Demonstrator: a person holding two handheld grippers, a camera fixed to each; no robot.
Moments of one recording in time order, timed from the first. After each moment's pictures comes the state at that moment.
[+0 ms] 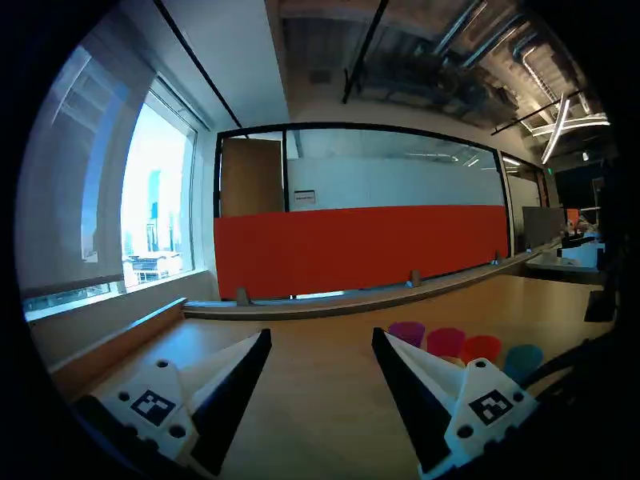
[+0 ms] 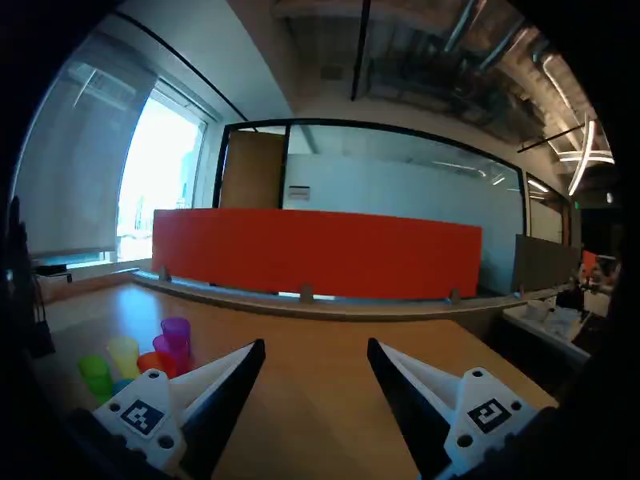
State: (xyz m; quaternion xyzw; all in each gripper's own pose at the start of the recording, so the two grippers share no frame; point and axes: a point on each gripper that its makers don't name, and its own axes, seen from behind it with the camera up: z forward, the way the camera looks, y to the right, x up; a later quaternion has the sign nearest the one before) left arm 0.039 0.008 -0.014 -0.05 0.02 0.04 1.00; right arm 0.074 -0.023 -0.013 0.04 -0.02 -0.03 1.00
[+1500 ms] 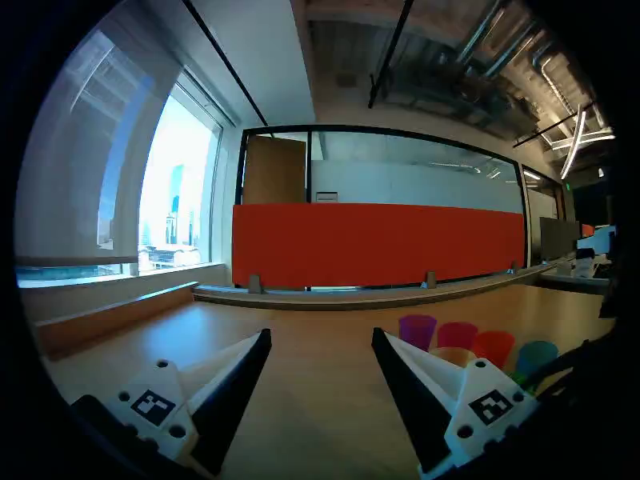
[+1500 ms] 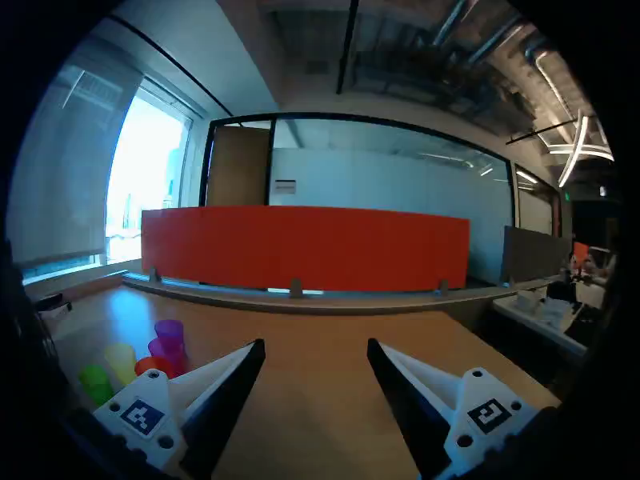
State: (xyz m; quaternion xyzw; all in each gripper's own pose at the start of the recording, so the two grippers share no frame) left arm -0.005 0.009 -0.008 0.00 0.03 0.01 1.00; right arm 0.078 -0.017 -0.018 0.01 -0.03 -0.02 1.00
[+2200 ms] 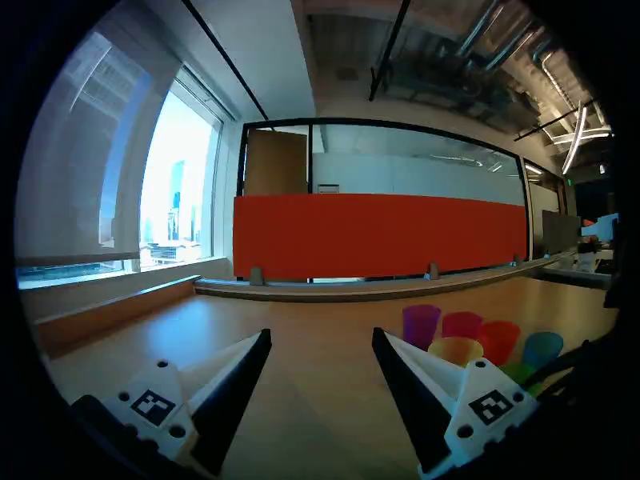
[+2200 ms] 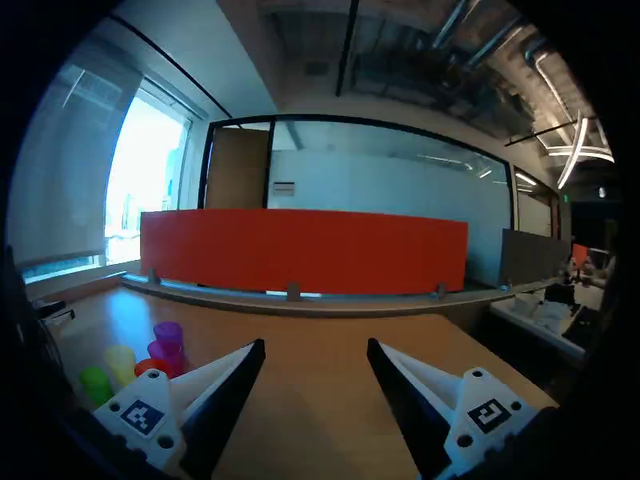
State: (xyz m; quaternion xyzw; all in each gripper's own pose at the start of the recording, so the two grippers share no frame) left arm -0.019 0.007 -0.003 0.01 0.02 0.01 1.00; right arm 0.084 -0.012 -0.021 0.00 -0.03 -0.02 1.00
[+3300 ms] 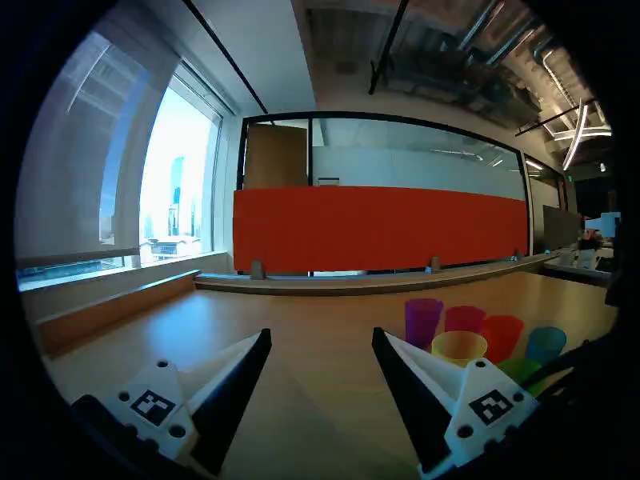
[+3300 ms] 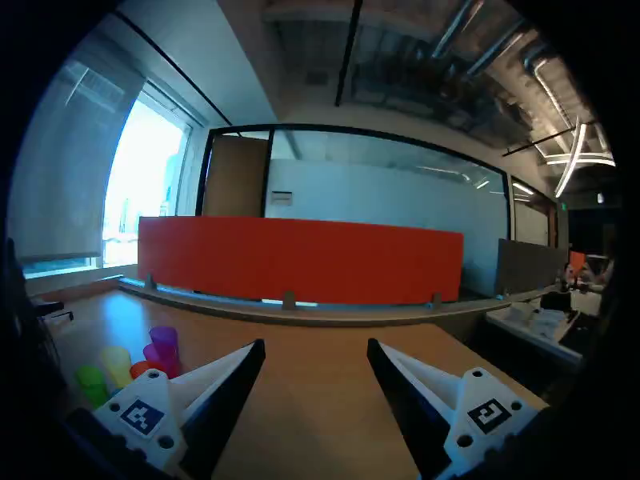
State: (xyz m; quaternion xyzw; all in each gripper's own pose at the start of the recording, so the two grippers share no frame) left arm -0.024 0.006 -0.001 0.01 0.00 0.01 1.00; right arm 0.089 -0.005 -0.022 0.00 0.00 -0.03 1.00
